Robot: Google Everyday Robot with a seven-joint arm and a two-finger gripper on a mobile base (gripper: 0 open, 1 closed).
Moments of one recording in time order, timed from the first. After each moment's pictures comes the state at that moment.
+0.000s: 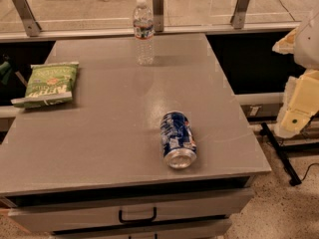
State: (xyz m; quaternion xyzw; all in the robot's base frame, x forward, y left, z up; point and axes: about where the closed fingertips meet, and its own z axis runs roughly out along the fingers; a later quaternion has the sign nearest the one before) arm 0.438 -0.217 0.976 -0.60 0.78 -0.03 0.16
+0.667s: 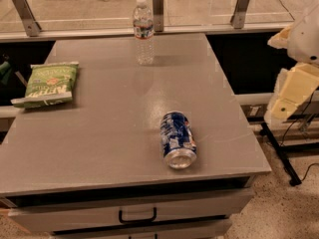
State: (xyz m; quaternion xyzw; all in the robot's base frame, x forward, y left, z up) arm 0.469 -0.218 0.970 -0.59 0.78 -0.02 0.19
